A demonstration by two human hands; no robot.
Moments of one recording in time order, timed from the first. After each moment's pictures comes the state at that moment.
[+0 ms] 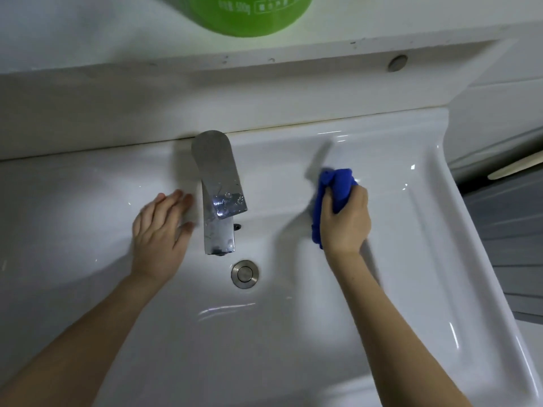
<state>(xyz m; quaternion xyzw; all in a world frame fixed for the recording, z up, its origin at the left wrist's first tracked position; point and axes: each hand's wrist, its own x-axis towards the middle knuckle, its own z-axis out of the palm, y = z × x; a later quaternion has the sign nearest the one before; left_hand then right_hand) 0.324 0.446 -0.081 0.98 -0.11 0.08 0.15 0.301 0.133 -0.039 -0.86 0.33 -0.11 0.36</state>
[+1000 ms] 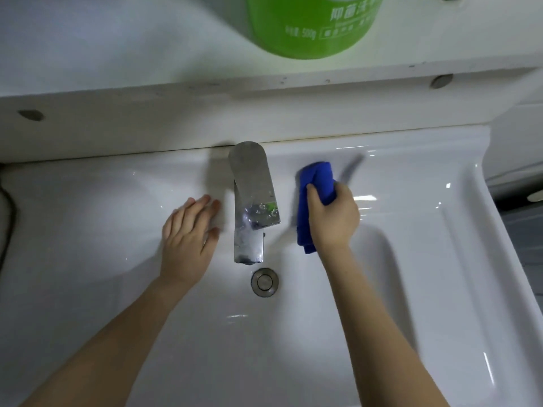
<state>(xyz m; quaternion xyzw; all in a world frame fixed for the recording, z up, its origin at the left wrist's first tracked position) 0.323 0.445 -0.082 0.98 -0.10 0.07 0.13 0.344 0.185 -0.034 -0.86 0.30 -0.07 0.41</state>
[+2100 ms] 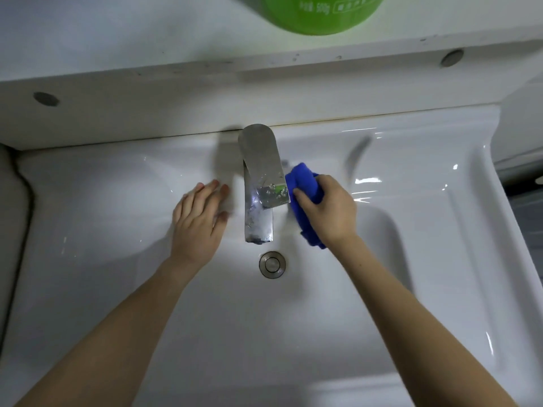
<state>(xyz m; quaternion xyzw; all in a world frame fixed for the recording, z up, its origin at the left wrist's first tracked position) 0.324 0.448 -0.079 0.98 -0.12 0.07 0.12 0.324 0.188 -0.029 -0.92 0.15 0.00 0.36</state>
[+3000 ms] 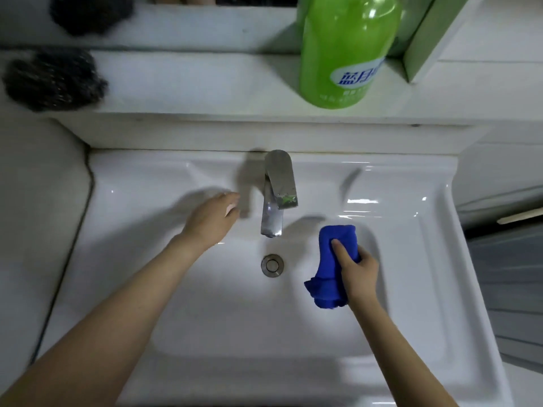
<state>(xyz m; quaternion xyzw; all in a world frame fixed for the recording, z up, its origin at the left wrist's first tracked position) 0.323 0.441 0.024 0.95 -0.04 -0.13 0.28 0.218 0.162 0.016 -0.71 0.36 0.05 0.60</state>
